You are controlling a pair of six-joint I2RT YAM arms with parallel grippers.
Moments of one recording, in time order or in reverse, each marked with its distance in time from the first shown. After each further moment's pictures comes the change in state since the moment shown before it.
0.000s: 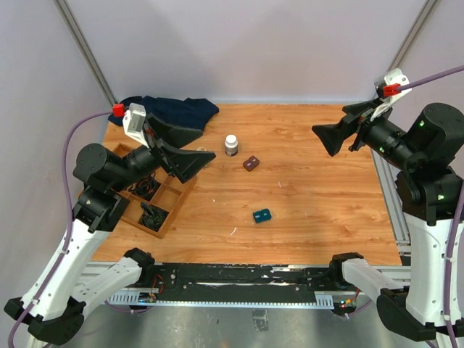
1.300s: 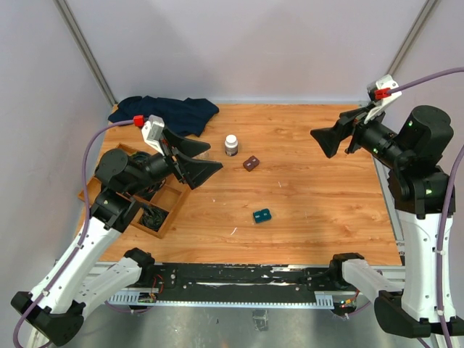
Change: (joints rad) left arm 0.000 -0.023 -0.206 0.099 0.026 -0.002; right arm -0.047 -0.022 -0.128 0.047 -0.034 0.001
